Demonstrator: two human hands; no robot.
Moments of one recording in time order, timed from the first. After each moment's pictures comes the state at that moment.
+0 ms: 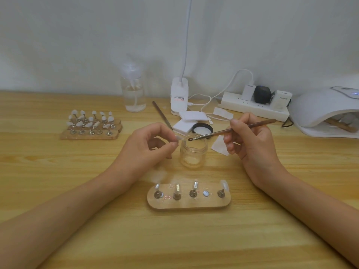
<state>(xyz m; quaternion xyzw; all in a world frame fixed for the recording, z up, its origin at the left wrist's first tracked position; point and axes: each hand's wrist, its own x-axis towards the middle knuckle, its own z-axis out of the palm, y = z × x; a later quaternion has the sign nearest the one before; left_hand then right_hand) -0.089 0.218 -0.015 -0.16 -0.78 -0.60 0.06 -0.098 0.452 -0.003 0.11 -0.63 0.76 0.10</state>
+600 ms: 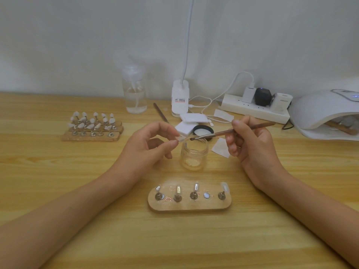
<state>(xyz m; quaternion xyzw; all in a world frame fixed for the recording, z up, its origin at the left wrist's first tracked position) -0.089 0.219 -0.014 -0.18 -0.75 -0.64 0.06 -0.098 0.451 0.000 0.11 -0.60 0.79 0.07</state>
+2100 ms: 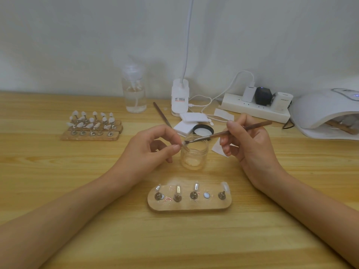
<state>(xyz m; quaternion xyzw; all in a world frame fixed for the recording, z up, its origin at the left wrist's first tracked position) -0.089 0.221 -0.013 -0.20 -0.78 -0.60 0.05 -0.098 0.449 -0.001 0.15 -0.63 0.76 0.07</state>
